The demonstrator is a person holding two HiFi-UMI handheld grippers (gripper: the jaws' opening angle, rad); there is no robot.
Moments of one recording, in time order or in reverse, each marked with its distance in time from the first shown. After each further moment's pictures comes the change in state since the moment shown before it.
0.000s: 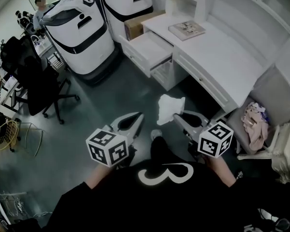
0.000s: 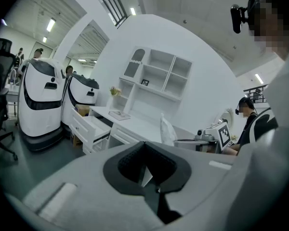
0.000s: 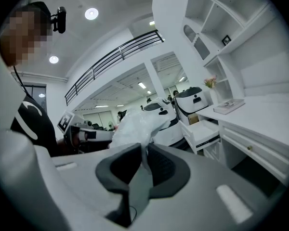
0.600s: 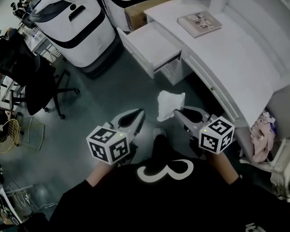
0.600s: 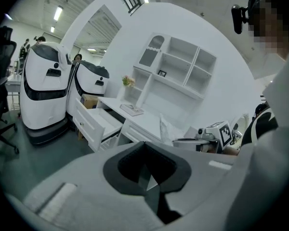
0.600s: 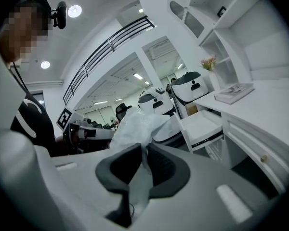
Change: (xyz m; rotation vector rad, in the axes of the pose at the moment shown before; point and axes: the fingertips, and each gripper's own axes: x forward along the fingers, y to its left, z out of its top) left arm 0.140 0.122 0.031 -0.102 0.101 0.081; right arm 0.118 -0.150 0.026 0.084 0.128 0.048
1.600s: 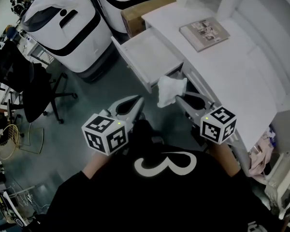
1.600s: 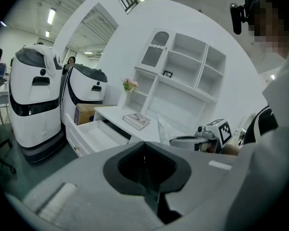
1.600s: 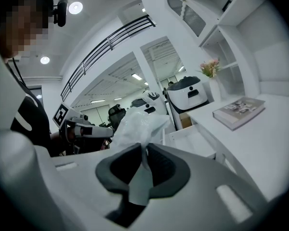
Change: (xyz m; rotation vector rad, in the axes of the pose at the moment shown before) left arm 0.126 0.068 0.116 0.048 -0.012 0.014; right arm 0.074 -0.133 0.114 -0.057 -0.003 -0.025
